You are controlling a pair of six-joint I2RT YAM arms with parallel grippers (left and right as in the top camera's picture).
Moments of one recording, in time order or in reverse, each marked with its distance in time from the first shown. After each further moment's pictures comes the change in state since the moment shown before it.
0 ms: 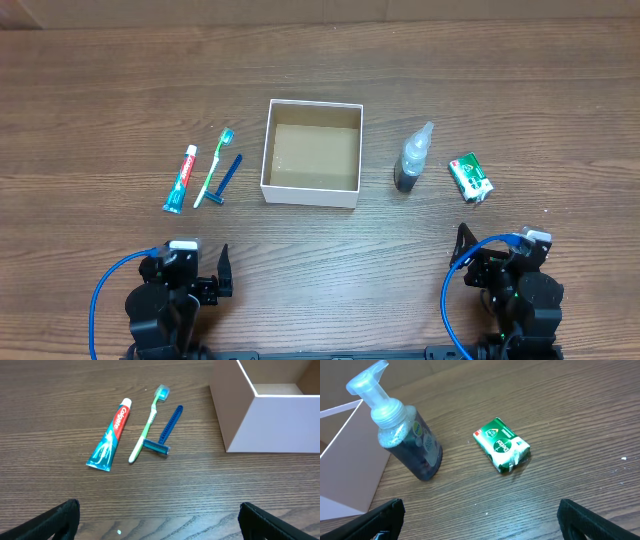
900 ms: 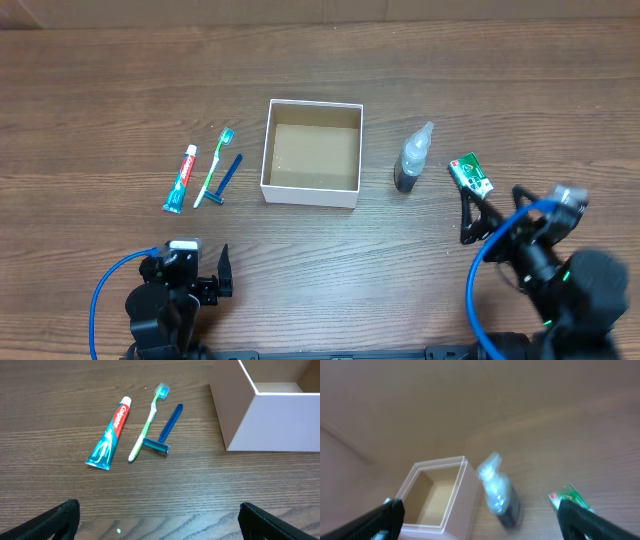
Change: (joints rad) left arm 0.000 -0.001 -0.002 -0.002 0.000 0.000; right arm 0.000 0.420 0.534 0.021 -0.255 0.069
